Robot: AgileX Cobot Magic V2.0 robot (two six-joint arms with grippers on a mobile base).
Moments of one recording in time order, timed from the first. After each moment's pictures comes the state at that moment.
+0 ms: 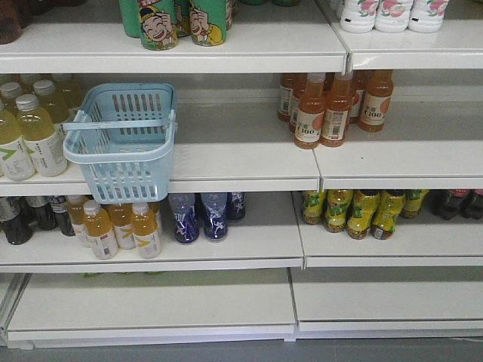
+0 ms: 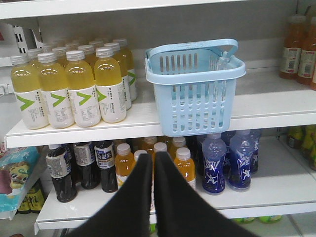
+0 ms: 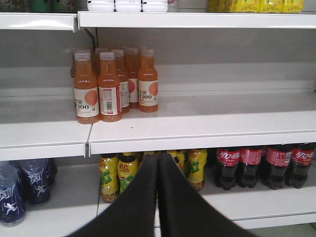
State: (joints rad) left arm 0.02 -0.01 0.04 0.05 0.17 -0.08; right arm -0.14 -0.01 0.03 -0.07 0.11 0.03
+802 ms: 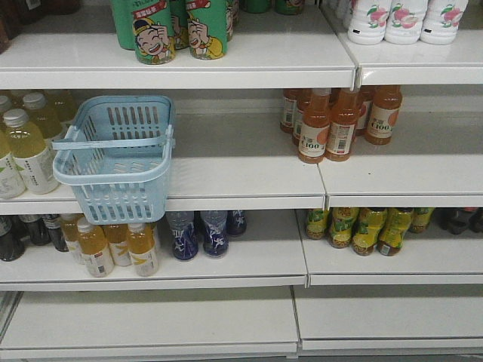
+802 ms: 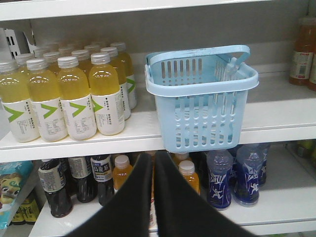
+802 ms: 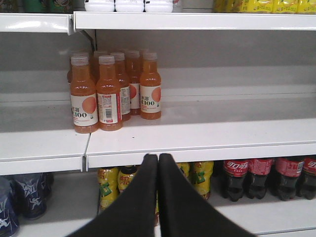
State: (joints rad) left arm 0.02 -0.01 0.04 0.05 0.17 -0.08; right arm -0.14 -0.01 0.03 -0.07 0.11 0.03
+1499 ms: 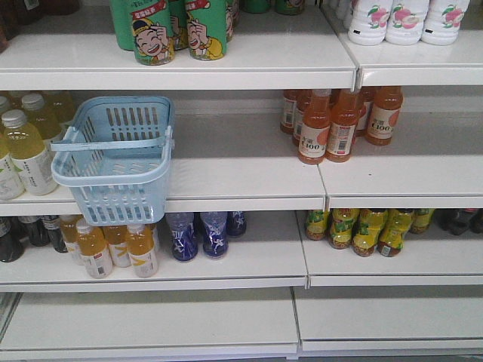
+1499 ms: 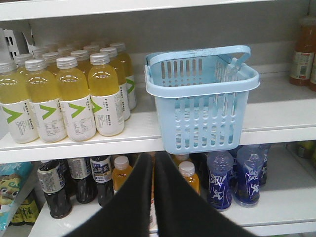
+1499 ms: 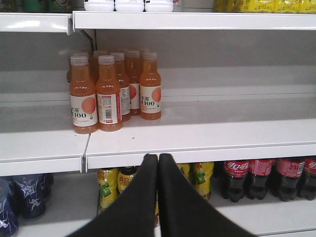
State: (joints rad) left arm 0.02 -0.01 0.04 0.05 0.17 -0.08; right arm -0.14 -0.01 0.03 -0.07 0.11 0.03
